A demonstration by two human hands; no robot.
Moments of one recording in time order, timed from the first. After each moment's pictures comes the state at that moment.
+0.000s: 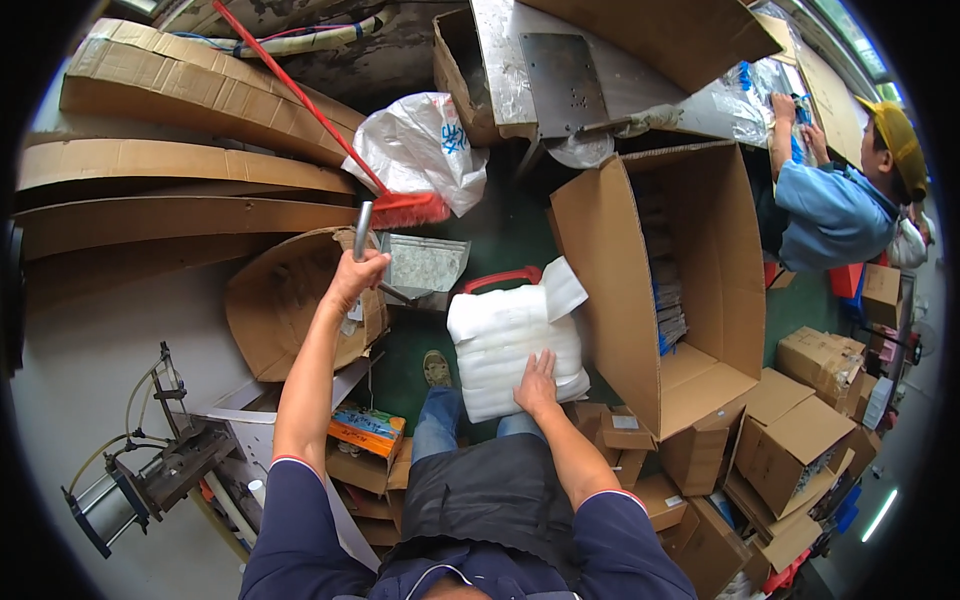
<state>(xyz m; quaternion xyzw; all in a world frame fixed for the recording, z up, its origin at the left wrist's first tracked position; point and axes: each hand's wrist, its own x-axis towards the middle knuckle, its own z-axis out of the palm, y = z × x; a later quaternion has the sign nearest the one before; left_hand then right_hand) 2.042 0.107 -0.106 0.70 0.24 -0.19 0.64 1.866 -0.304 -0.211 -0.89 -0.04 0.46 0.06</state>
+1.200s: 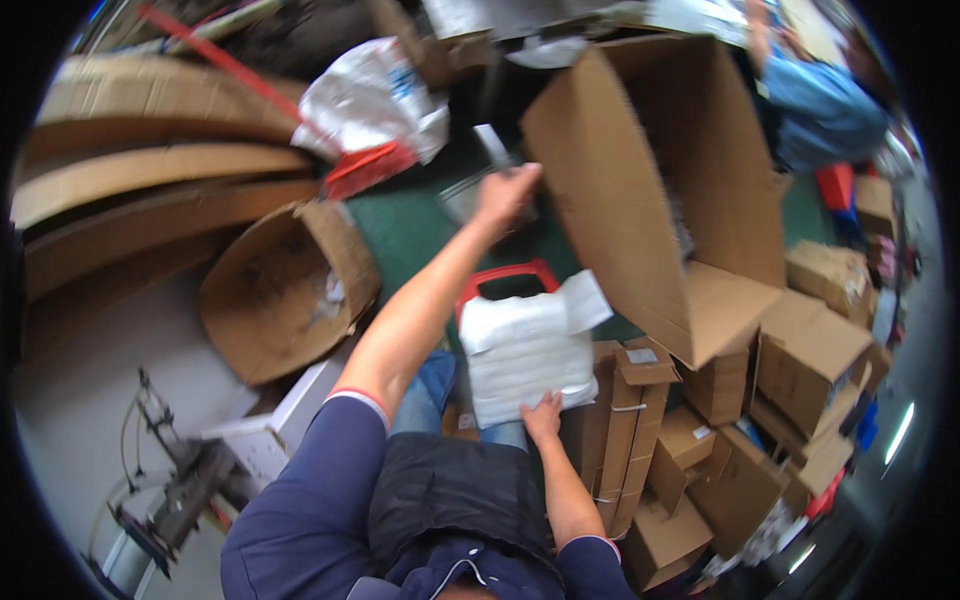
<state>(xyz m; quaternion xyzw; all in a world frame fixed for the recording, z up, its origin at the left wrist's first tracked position) 2.092 -0.169 -0.204 0.64 0.19 -0.22 0.71 1.647 -0.314 -0.222 -0.80 0.35 0.46 0.18</state>
